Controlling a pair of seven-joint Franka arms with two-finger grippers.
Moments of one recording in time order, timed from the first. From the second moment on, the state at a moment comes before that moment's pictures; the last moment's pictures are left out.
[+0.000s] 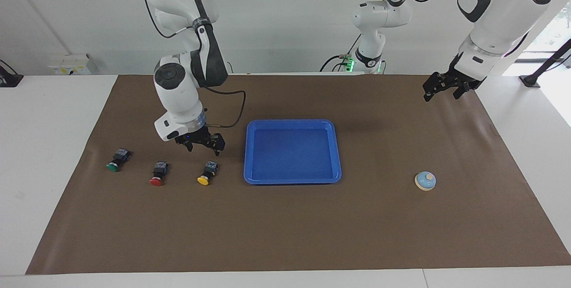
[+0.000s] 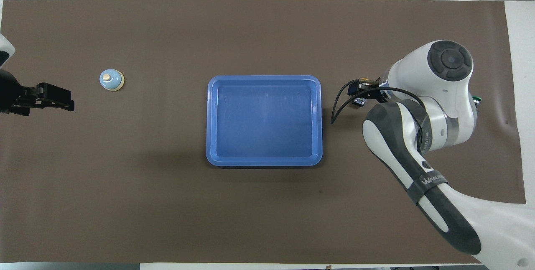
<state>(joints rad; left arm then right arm) 0.01 -0.02 -0.04 -1.71 -0.02 1.63 -0.05 0.18 0.24 0.02 -1.95 0.00 2.23 0.44</state>
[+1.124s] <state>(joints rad) 0.01 -0.02 -0.04 -1.71 -0.02 1.63 -0.05 0.18 0.37 0.01 -1.96 0.00 2.40 0.48</state>
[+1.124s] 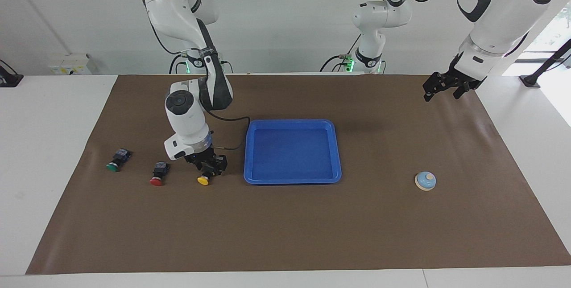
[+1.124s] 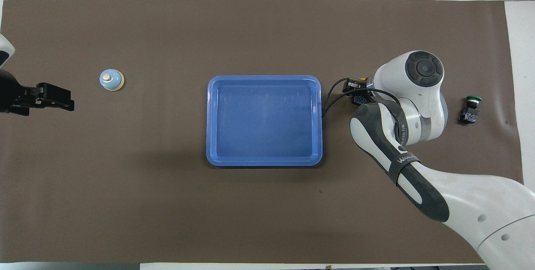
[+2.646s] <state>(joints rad) 0.01 -0.02 -0.04 -1.71 -0.02 1.63 -0.05 0.44 0.34 0.03 -1.79 0.02 2.15 0.67</state>
